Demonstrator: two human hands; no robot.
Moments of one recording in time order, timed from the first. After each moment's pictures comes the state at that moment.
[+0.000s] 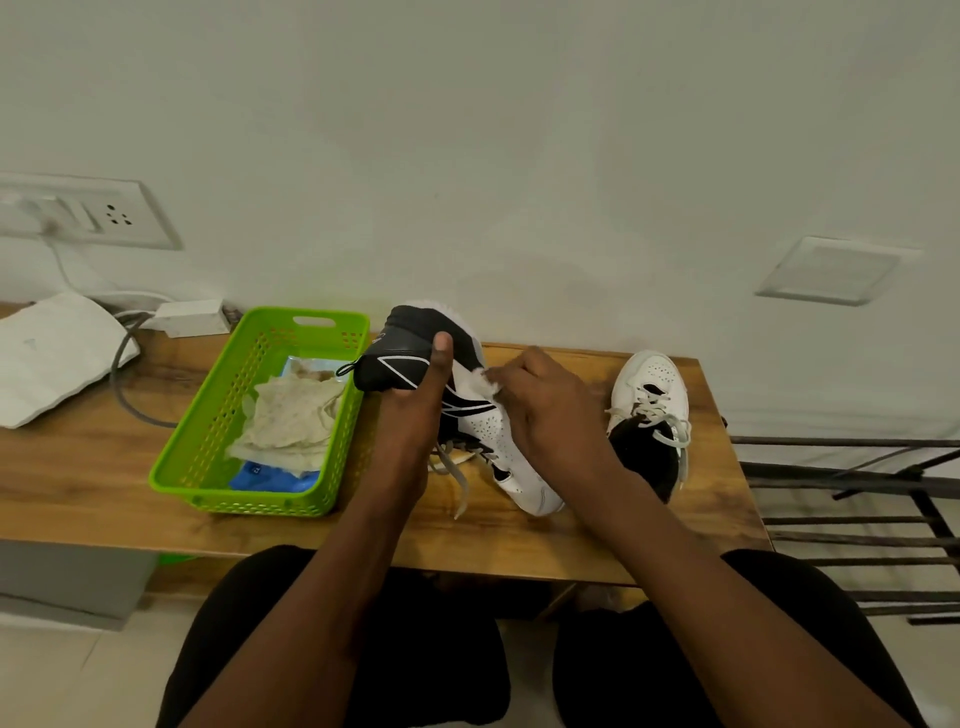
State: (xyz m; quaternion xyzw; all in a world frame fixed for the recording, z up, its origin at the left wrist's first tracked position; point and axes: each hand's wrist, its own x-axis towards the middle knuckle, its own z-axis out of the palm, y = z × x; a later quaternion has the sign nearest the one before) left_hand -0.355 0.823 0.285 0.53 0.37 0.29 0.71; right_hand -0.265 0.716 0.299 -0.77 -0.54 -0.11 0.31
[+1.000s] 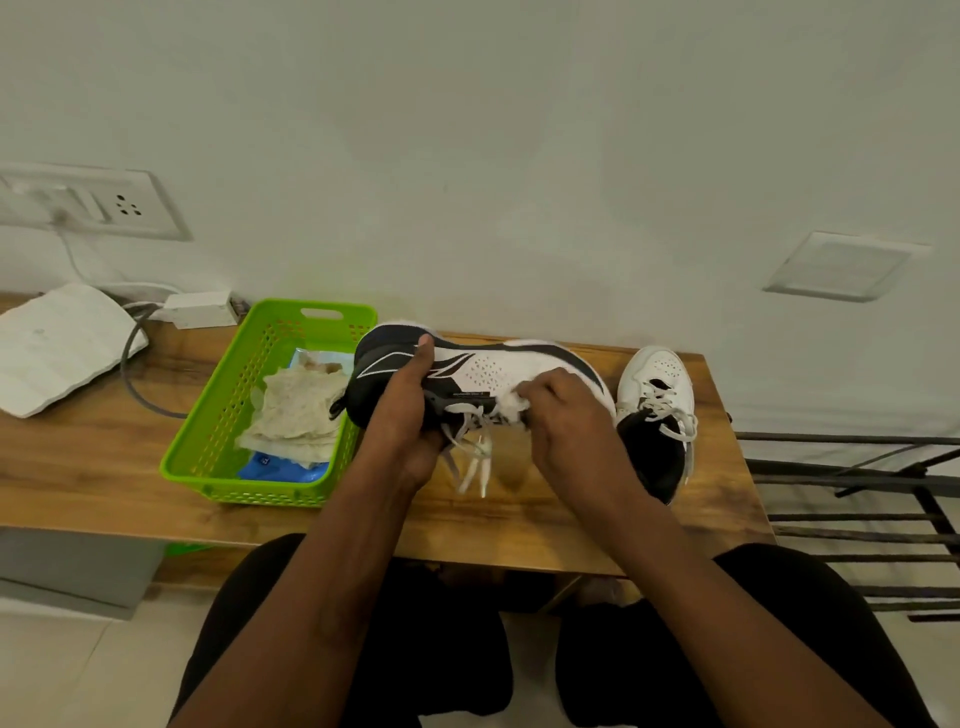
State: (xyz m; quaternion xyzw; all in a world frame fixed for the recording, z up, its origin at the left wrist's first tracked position) left_hand -0.360 0.835 0.294 0.36 0.39 0.19 0.83; right_hand -0.269 0.695 0.273 -0.81 -0.51 -0.13 0.26
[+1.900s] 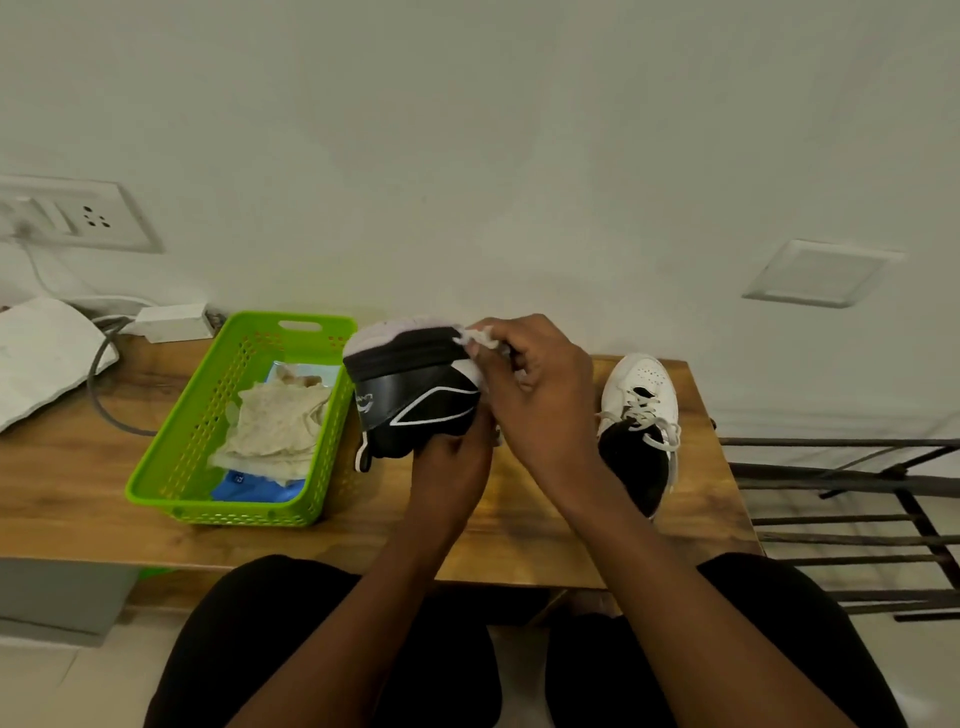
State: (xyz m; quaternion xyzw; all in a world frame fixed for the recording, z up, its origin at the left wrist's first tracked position) left_hand -0.355 0.774 0.280 0.63 0.33 0.28 0.65; right_hand -0.277 0.728 0.325 -0.72 -0.41 -0.09 0.54
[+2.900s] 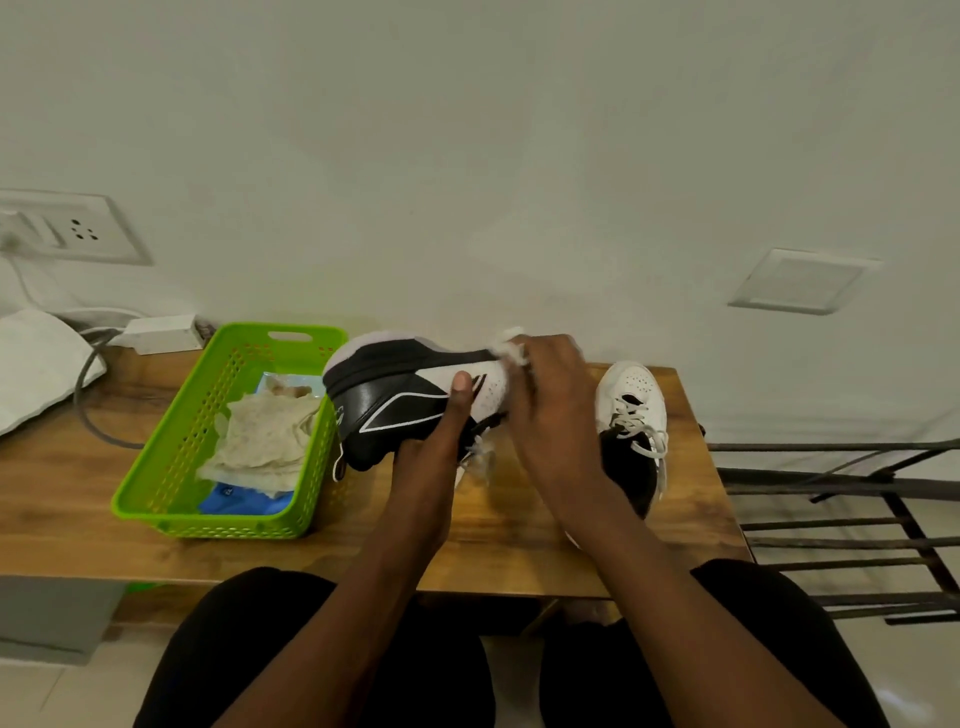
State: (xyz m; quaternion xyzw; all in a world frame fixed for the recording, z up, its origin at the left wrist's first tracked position) left_hand -0.352 0.782 0.289 0.46 0.32 0.29 0.77; right_hand -0.249 0.716 0.295 -0.79 -0.39 -0.16 0.44
